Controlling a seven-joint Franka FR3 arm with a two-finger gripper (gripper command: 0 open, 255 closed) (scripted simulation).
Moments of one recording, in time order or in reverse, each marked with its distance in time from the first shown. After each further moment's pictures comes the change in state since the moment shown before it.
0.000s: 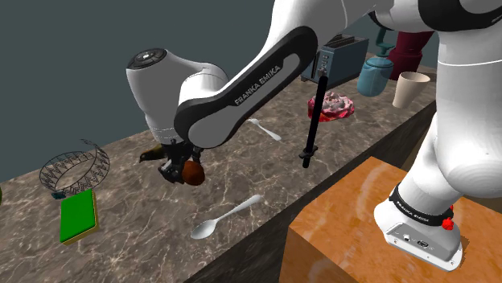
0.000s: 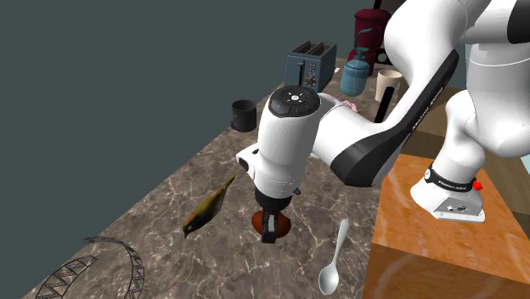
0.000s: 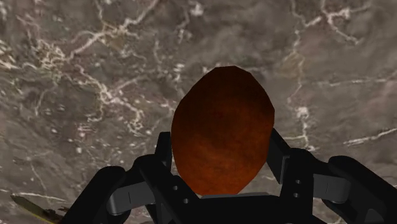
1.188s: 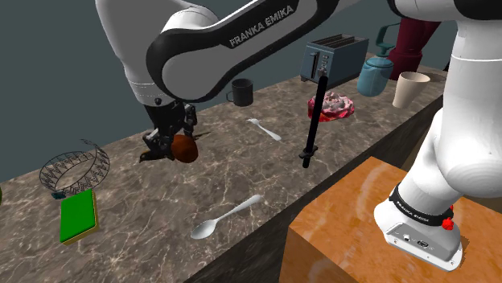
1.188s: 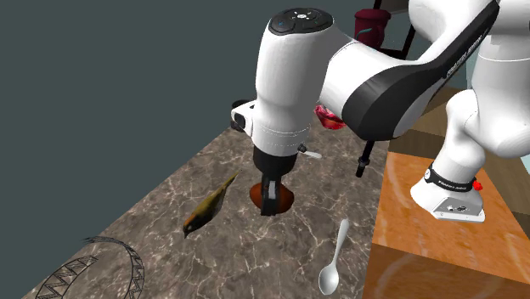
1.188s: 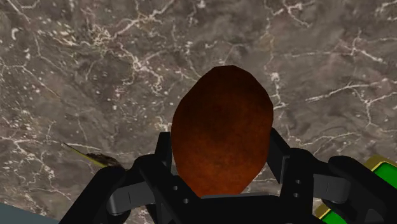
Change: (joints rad) arm -0.016 -0.094 0.031 0.121 0.077 -0.197 -0.070
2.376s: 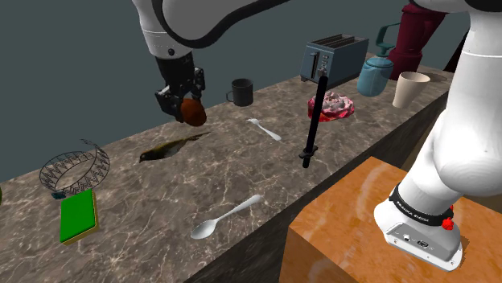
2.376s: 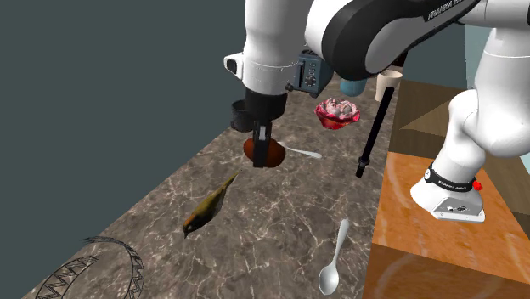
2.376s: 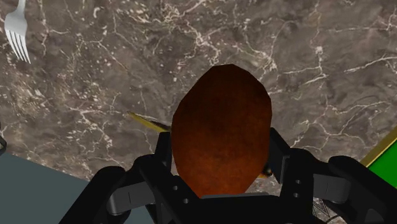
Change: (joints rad) arm -0.096 -0.068 -0.031 0.072 0.062 -0.108 -0.168
